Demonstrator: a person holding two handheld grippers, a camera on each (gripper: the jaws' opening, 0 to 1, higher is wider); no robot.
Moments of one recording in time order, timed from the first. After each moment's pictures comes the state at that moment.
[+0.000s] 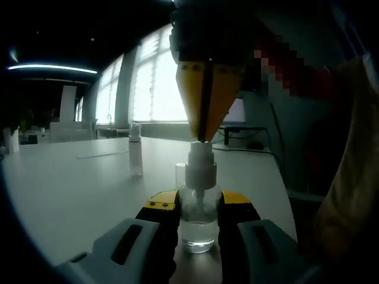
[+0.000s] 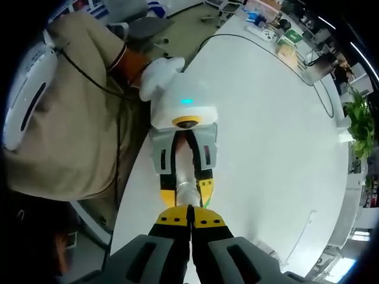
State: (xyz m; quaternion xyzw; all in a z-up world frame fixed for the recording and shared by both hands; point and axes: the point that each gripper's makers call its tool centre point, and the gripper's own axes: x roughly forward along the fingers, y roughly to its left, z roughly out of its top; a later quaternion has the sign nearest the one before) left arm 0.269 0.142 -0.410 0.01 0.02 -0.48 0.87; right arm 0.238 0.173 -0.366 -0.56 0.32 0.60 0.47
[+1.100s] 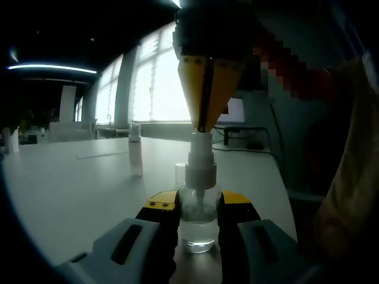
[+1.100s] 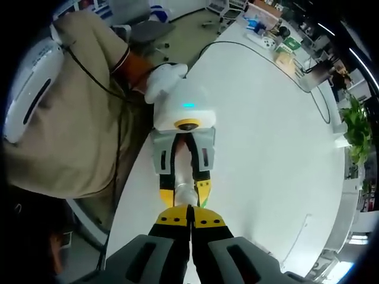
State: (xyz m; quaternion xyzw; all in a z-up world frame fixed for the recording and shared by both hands) left arm 0.269 0.141 -0.410 0.01 0.02 -0.49 0.87; right arm 0.240 0.173 -0.358 -0.56 0.30 0.61 0.48
